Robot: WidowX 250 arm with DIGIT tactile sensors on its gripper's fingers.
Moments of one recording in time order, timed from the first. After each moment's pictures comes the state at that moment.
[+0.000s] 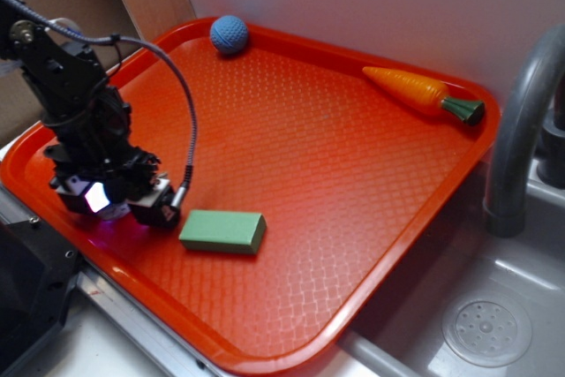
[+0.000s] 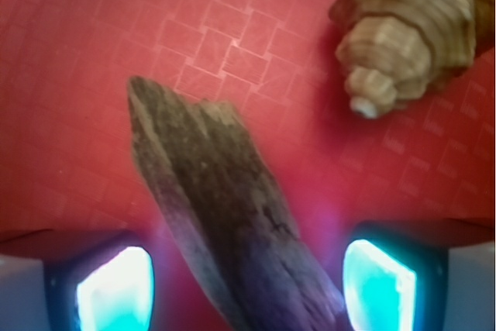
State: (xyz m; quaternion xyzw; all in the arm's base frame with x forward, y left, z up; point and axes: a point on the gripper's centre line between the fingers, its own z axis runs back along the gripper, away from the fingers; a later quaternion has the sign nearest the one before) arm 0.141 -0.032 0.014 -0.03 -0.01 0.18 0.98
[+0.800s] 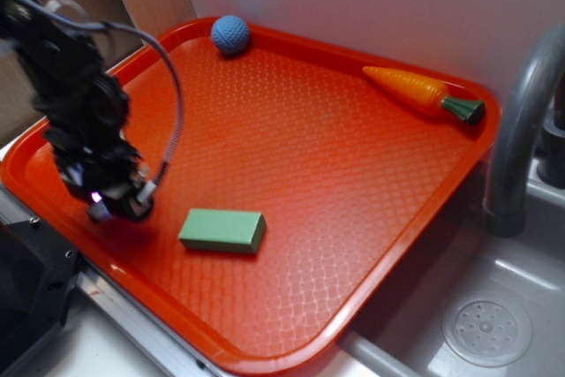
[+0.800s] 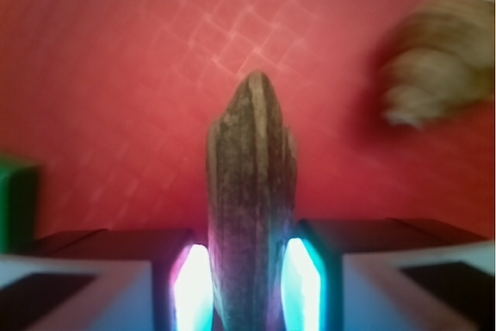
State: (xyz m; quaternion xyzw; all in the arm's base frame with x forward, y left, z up) arm 0.143 -0.019 0.053 -0.04 -0.02 0.08 1.00
